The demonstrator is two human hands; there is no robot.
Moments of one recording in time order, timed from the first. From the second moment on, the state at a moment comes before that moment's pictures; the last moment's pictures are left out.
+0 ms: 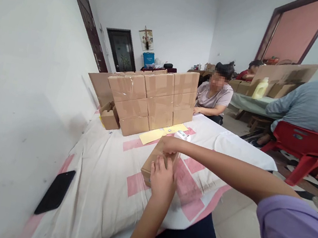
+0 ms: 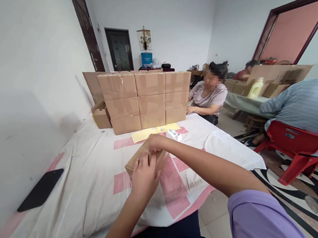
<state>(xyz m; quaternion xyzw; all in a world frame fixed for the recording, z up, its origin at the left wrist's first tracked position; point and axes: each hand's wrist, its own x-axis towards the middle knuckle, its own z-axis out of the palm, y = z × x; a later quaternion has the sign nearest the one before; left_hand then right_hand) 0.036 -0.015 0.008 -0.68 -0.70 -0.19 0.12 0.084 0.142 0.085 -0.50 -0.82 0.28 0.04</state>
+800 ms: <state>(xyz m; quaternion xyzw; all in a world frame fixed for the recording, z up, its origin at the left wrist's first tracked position) 0.033 -0.016 0.008 -0.69 -0.68 -0.21 0.12 0.164 0.107 0.064 -0.27 -0.96 0.06 0.10</state>
